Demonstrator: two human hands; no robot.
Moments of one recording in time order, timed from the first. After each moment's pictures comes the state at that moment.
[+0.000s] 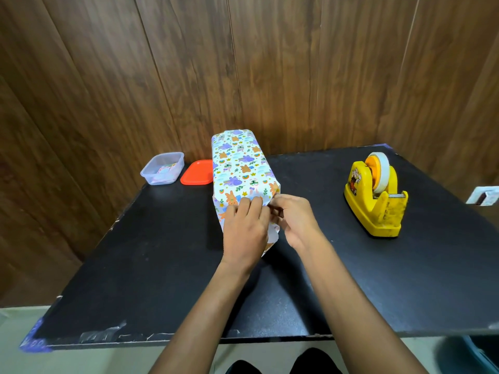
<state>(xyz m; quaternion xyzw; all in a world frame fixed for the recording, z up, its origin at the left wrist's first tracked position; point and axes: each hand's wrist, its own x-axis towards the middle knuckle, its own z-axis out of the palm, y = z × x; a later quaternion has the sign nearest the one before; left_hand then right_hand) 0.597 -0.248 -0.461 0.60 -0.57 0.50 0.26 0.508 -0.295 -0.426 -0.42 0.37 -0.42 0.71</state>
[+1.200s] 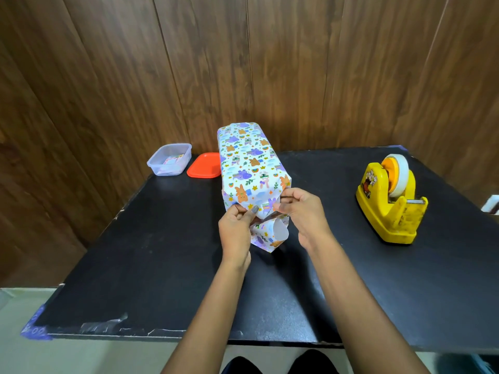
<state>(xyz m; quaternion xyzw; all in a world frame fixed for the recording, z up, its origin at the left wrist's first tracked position) 0.606 -0.247 -0.464 0.54 -0.22 -0.30 0.75 0.510 -0.308 -0.434 -0.53 0.37 -0.43 0.64</state>
